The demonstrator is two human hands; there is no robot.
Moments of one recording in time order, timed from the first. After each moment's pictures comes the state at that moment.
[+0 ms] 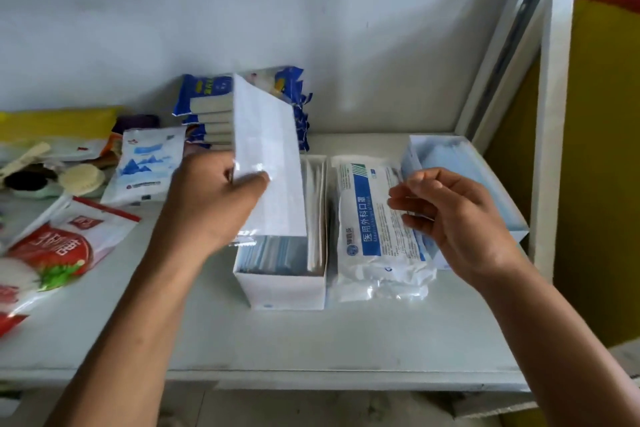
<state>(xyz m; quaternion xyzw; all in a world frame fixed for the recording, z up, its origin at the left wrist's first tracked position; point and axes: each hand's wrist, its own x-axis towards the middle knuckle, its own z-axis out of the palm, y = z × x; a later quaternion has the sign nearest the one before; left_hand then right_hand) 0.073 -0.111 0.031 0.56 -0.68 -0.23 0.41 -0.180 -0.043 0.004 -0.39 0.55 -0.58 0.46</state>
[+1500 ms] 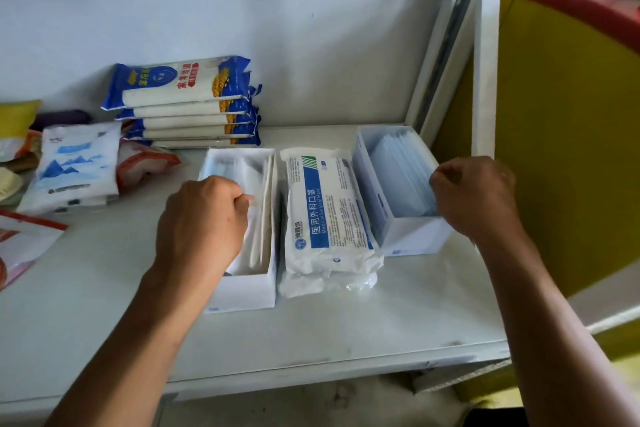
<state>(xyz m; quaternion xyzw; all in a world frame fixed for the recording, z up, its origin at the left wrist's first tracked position) 0.033 -0.115 -0.017 0.57 -0.78 0.00 0.25 -0.272 -0.047 -0.018 -0.42 0.86 -0.28 0.01</state>
